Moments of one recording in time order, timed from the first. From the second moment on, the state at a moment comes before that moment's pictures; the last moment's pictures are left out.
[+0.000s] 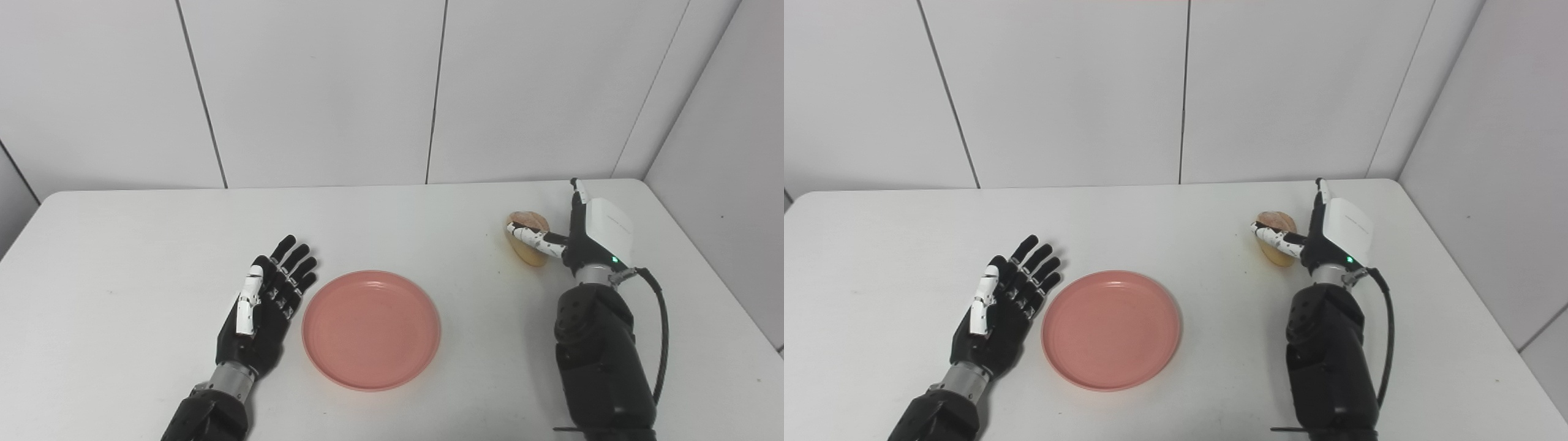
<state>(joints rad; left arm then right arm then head) -0.30 0.02 0.09 0.16 -0.42 0.18 -0.28 -0.51 -0.10 -0.15 0.14 -1.00 0.48 -0.01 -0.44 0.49</state>
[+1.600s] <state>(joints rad) -0.29 0.03 0.10 0.15 -0.46 0.18 -0.29 -0.70 -0.12 -0.11 0.52 -0.90 0.48 -0.12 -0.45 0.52</state>
